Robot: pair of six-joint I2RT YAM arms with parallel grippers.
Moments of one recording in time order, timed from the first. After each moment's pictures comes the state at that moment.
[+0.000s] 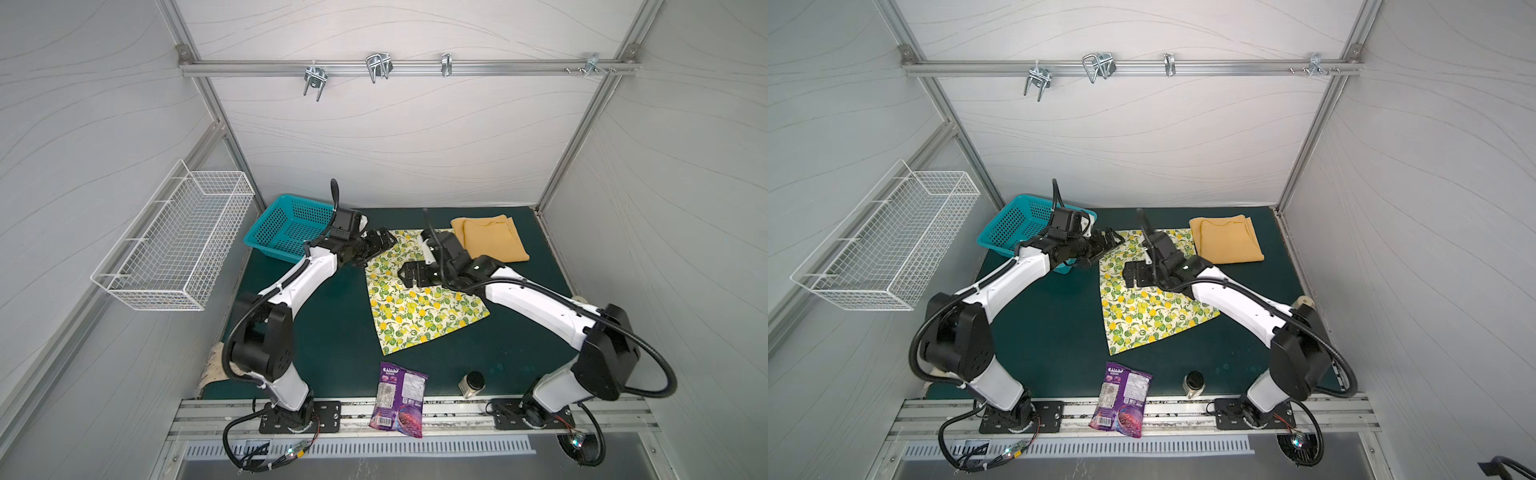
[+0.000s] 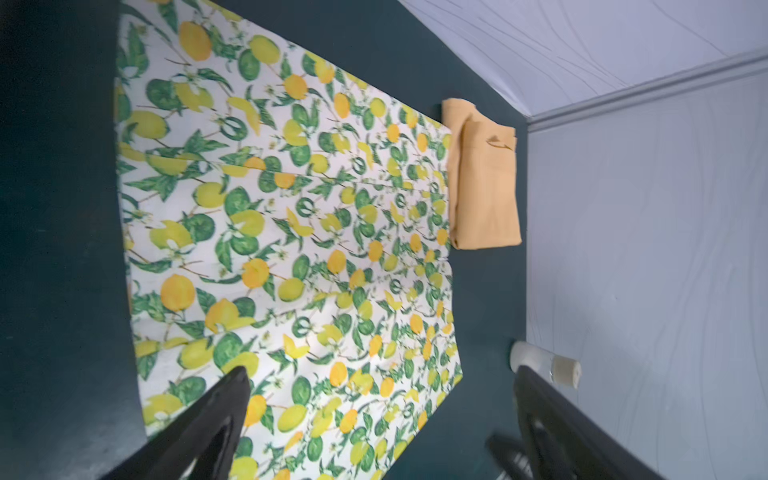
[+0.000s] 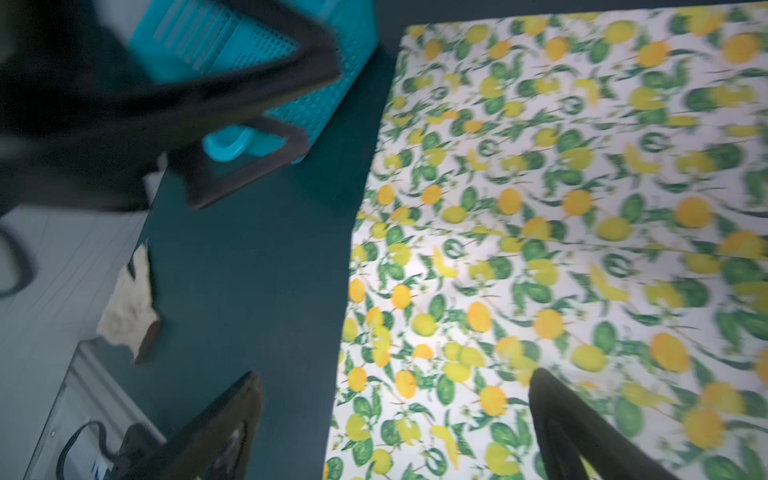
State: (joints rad) left arm -0.35 1.60 1.26 -0.41 0.40 -0.71; right arm 0.73 1.50 1.21 -0.49 -0.06 0.48
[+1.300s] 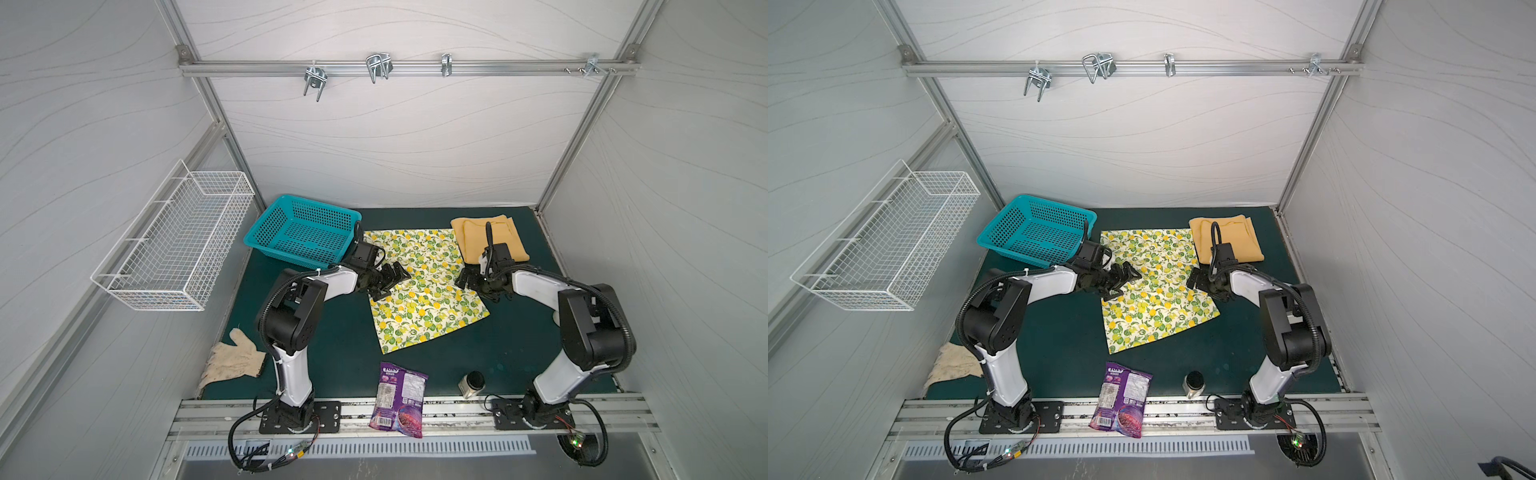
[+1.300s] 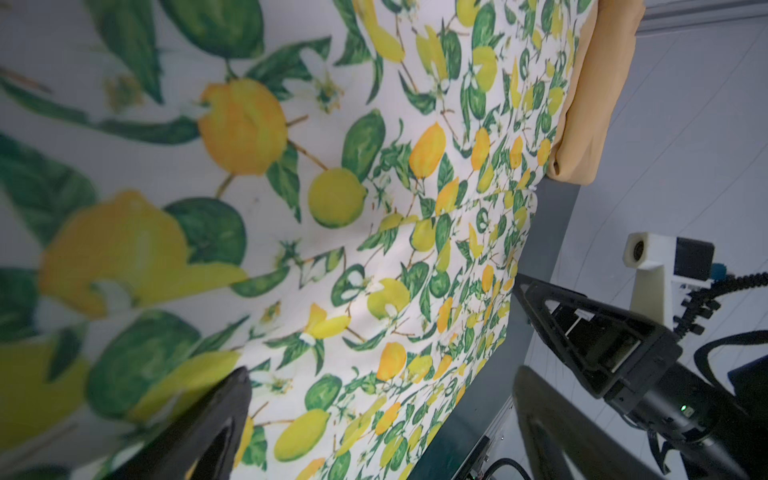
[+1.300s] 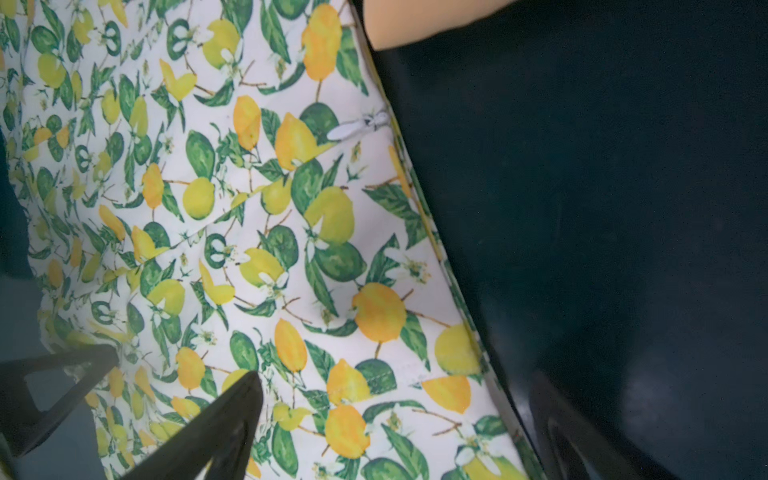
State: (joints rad) left arm -0.37 1.90 1.09 -0.14 0.54 -0.84; right arm 0.27 1.67 0.91 -0.32 -0.25 0.49
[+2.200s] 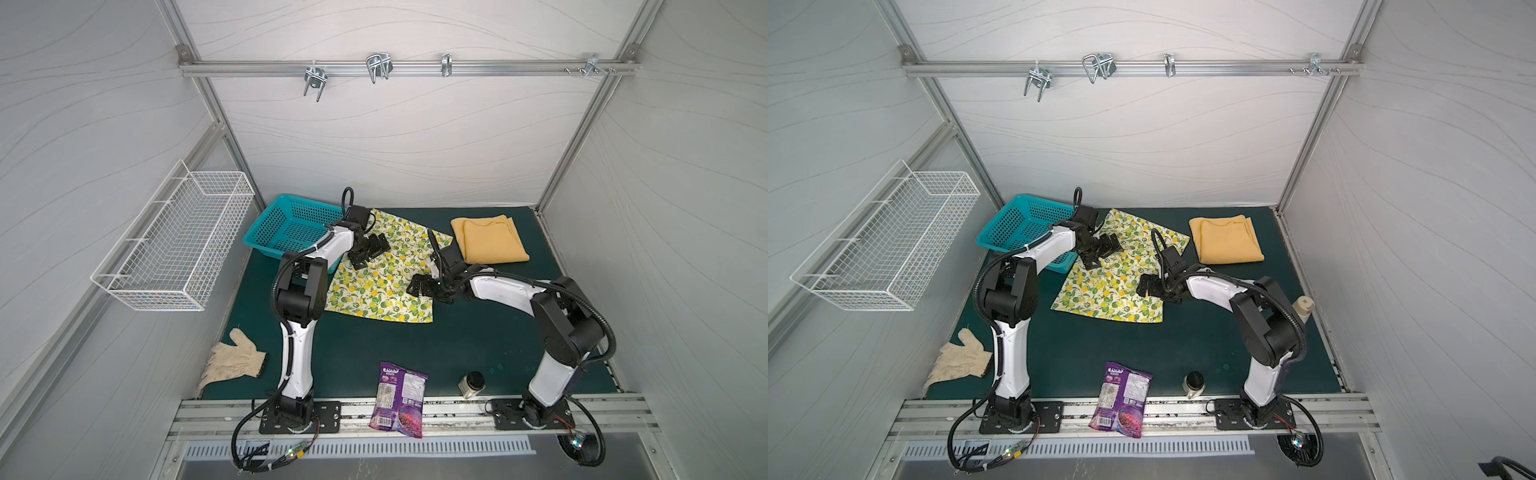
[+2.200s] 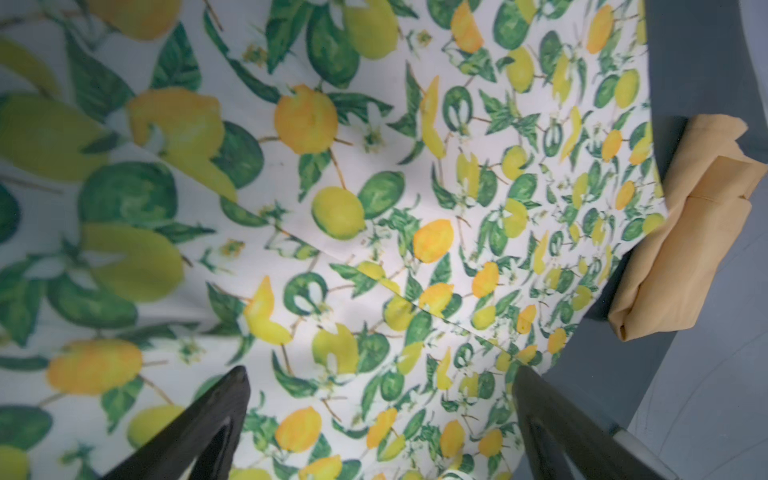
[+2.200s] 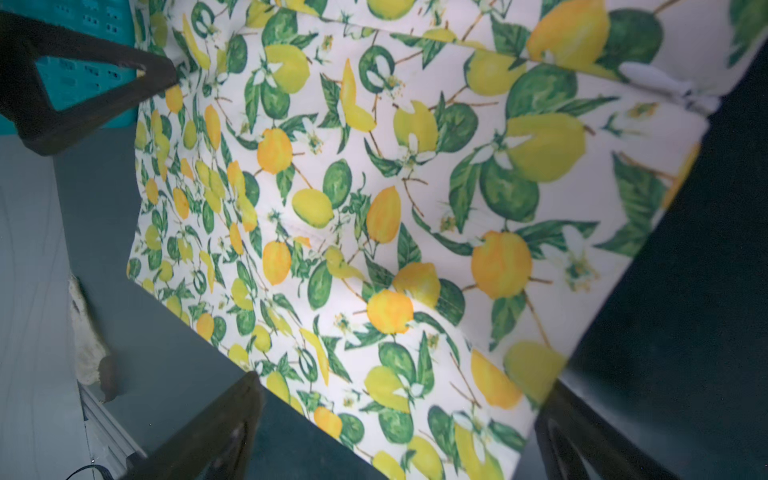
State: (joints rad) left arm -0.26 2.13 1.71 -0.73 0.31 -0.66; right arm 0.66 1.76 1.08 -0.32 -0.26 0.66
